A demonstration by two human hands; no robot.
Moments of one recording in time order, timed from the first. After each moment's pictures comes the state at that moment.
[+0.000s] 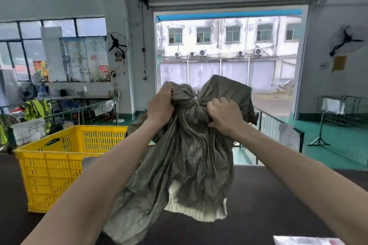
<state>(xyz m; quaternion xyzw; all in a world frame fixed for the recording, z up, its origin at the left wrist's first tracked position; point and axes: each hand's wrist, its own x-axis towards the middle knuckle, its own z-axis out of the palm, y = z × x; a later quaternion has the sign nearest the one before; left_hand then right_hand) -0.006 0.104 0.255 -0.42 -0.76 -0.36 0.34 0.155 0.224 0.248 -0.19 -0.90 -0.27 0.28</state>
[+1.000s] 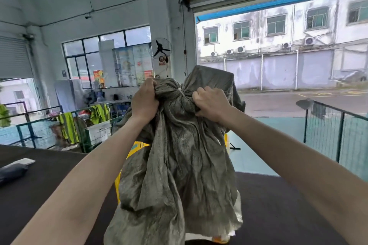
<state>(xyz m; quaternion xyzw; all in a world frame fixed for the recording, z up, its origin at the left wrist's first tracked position) -0.297 -0.138 0.285 -0.31 -0.79 -0.30 0.43 -0.163 0.021 0.291 -0.05 -0.92 -0.25 0.30</state>
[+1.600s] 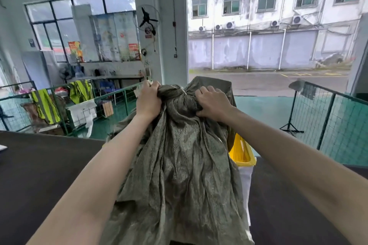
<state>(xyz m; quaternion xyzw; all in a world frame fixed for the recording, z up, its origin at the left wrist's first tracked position) -0.442 -0.121 0.214 -0.32 -0.85 -0.30 0.30 -0.308 0.037 0.218 -0.09 -0.95 -0.17 0.24</state>
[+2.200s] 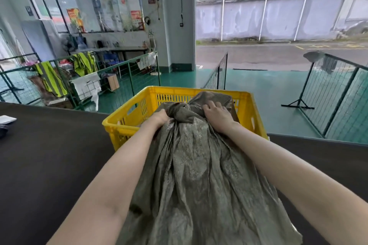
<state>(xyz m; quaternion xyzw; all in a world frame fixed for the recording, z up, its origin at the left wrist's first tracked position) -0.480 -0.102 0.092 -0.26 -0.93 -0.20 -0.15 -0.336 0.050 0.093 -0.15 -0.98 -0.04 0.09</state>
